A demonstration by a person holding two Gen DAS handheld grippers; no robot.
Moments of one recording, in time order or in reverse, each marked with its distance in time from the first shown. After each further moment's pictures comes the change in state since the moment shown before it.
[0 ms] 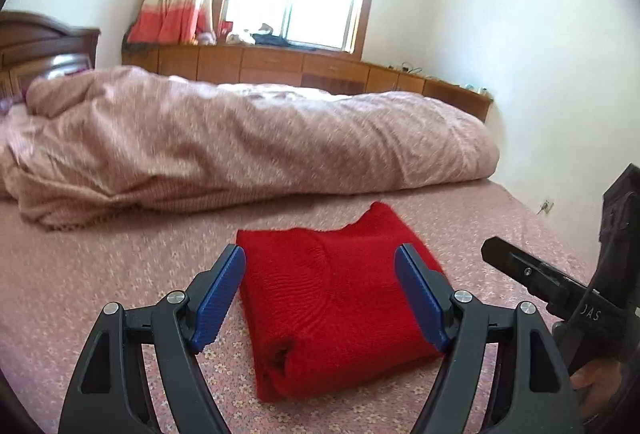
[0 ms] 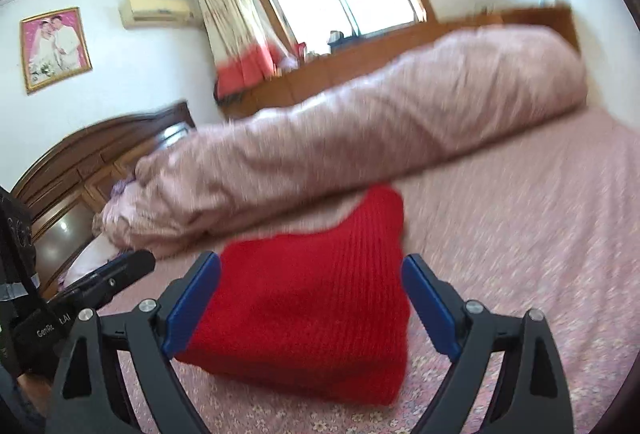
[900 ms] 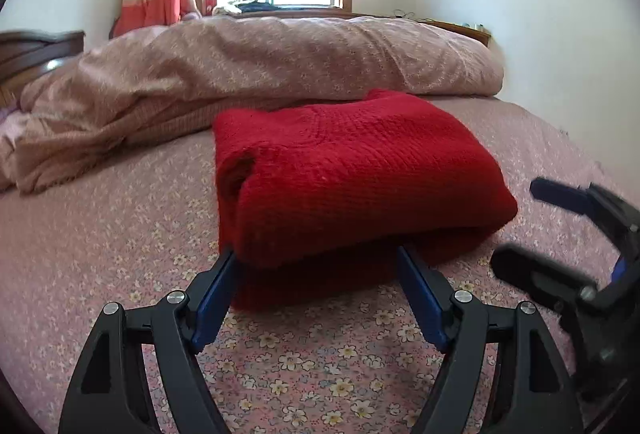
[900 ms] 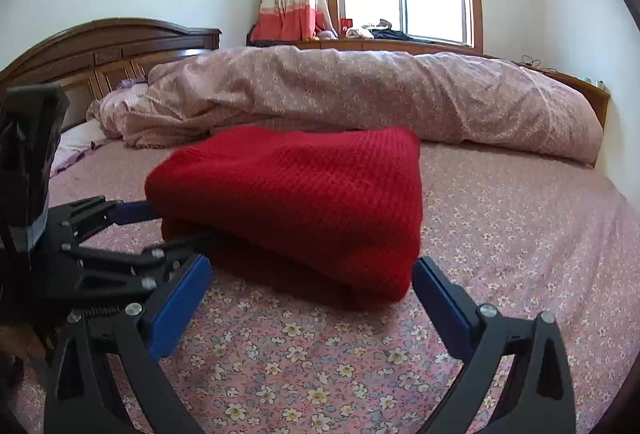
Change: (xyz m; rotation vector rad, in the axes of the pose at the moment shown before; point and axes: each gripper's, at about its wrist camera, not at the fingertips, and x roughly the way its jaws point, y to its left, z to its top) left arm 0.043 -0.018 -0.103 0.145 0.137 0.065; right arm -0.010 0.024 -0.092 -0.347 0.111 -0.049
